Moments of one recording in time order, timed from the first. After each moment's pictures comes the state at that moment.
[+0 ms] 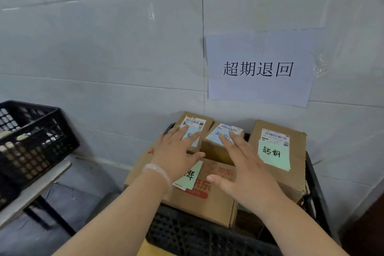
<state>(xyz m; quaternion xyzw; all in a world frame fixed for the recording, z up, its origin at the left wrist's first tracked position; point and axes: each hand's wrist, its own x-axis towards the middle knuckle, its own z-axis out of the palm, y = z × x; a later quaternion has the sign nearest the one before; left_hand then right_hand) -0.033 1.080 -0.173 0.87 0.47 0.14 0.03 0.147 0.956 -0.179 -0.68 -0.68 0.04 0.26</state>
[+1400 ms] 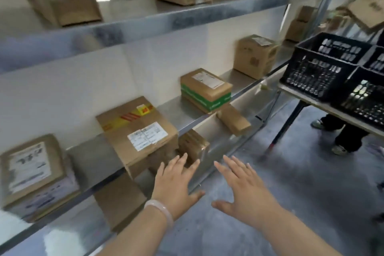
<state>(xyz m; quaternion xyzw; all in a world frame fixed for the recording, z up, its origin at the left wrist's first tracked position) -0.187 0.212 -0.347 0.00 1.00 0.09 0.03 -0.229 0.425 -0.317 0.30 -0.95 0.08 -0.11</state>
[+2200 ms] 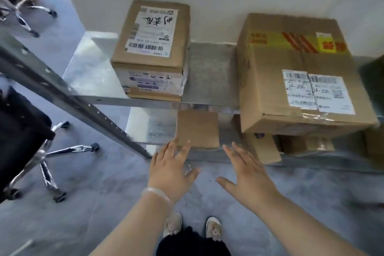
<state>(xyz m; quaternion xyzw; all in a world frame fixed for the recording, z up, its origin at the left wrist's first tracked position) -0.057 0.099 -0.528 -0.46 0.85 0.24 0.05 -0.244 0.219 -0.506 0.53 -0.80 0.04 -0.27</state>
